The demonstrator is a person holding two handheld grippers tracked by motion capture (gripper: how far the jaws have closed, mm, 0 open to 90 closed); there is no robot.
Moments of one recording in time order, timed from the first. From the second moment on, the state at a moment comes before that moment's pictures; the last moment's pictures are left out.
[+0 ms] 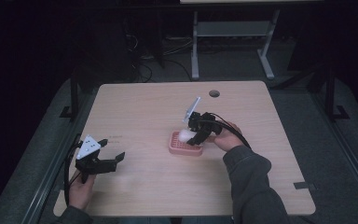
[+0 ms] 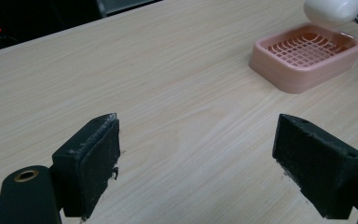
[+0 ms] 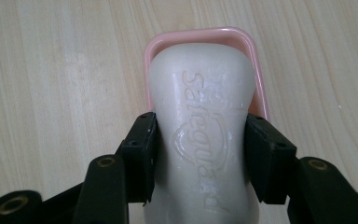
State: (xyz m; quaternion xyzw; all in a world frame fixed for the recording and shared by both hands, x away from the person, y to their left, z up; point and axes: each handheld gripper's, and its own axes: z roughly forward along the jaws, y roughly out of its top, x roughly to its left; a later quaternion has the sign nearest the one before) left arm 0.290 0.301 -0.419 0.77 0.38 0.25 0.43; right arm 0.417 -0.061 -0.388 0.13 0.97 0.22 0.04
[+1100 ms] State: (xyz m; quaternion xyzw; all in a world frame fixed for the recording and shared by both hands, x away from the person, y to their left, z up) left arm 0.290 0.303 -0.419 0.77 0.39 0.25 0.44; right arm 0.433 -0.045 -0.414 0.15 0.97 0.21 0.02
